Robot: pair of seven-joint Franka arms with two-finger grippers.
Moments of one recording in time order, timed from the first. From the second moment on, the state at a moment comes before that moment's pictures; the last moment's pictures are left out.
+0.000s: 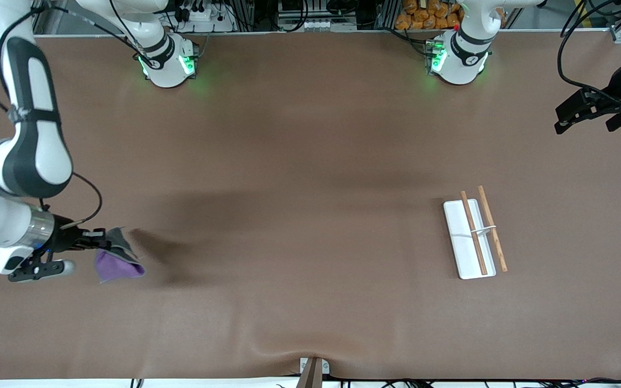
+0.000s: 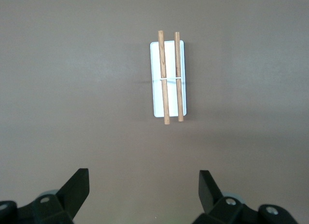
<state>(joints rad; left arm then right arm) -0.03 -0.08 -0.04 -1.60 0.02 1.56 -0.11 0.01 0.48 0.00 -1.45 0.19 1.92 -0.21</state>
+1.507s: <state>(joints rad) -0.06 0.04 -0.06 -1.60 -0.07 1.71 -0.11 0.47 0.43 0.08 -1.34 0.19 2.01 0.65</state>
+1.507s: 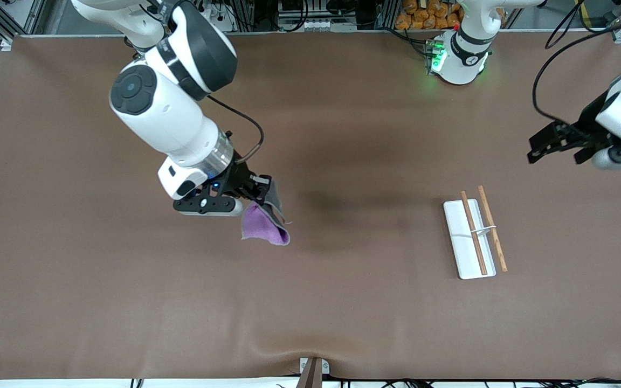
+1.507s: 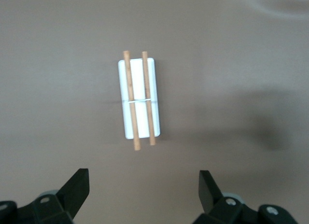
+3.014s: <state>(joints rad) -0.29 0.32 -0.10 -1.61 -0.10 1.88 -0.70 0.65 0.51 0.08 -1.32 0.20 2.29 1.34</state>
